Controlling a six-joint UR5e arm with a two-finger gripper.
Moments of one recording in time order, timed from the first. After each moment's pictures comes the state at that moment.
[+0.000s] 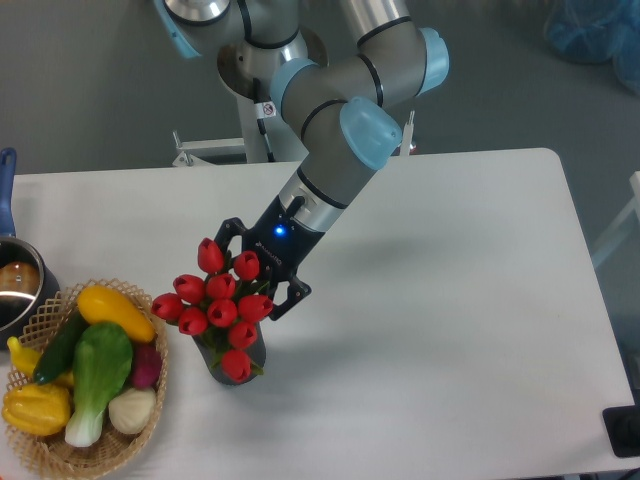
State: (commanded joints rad) arm 2.47 -1.81 -1.84 -0.86 0.75 1.08
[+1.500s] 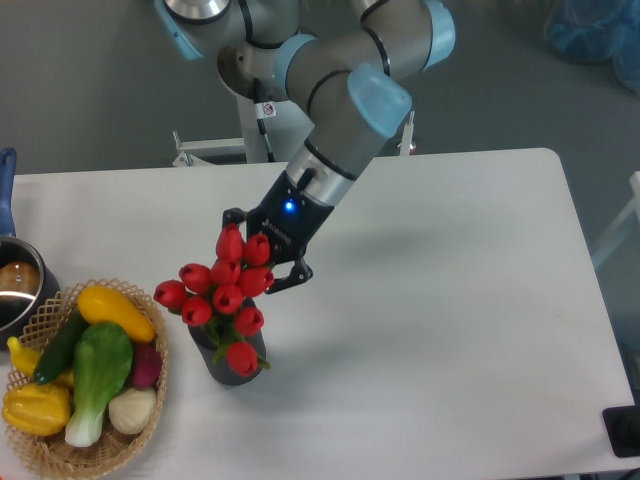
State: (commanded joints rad) arm 2.53 -1.70 -1.84 -0.87 0.66 0.96
